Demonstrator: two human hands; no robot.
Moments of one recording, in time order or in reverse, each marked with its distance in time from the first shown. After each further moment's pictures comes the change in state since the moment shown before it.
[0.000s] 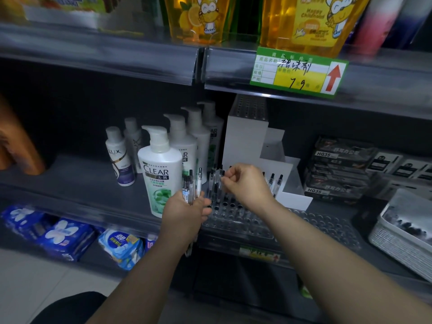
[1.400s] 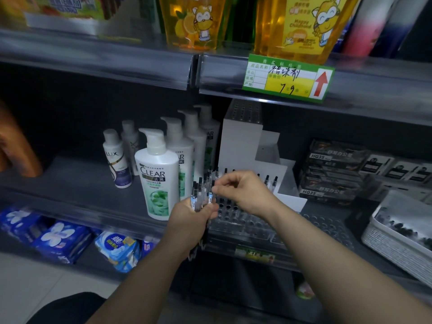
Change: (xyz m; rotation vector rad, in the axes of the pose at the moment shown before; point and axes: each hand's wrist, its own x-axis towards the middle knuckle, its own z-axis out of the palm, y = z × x) left_hand -0.011 -0.001 0.006 0.047 -0.131 -0.024; right_hand -0.022 -0.019 -0.024 0.295 -0.272 0.057
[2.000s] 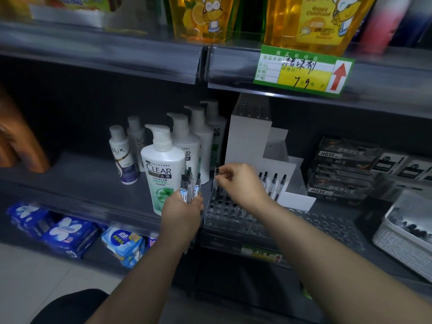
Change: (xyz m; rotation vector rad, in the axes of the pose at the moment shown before) left_hand 0.017 -0.004 -0.013 0.130 0.248 0.009; right_hand 0.032 0.010 0.022 -0.391 0.242 -0.141
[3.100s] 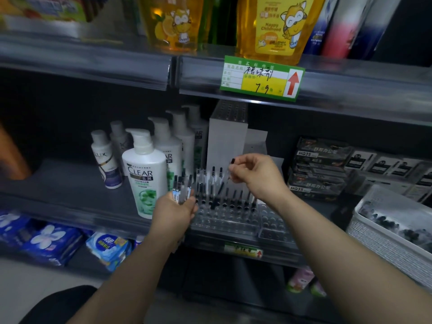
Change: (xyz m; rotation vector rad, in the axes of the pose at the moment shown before) left_hand -0.015 0.013 0.013 -0.147 -0.129 -0.028; right_hand -0.023 0.012 -0.071 0.505 0.073 0.231
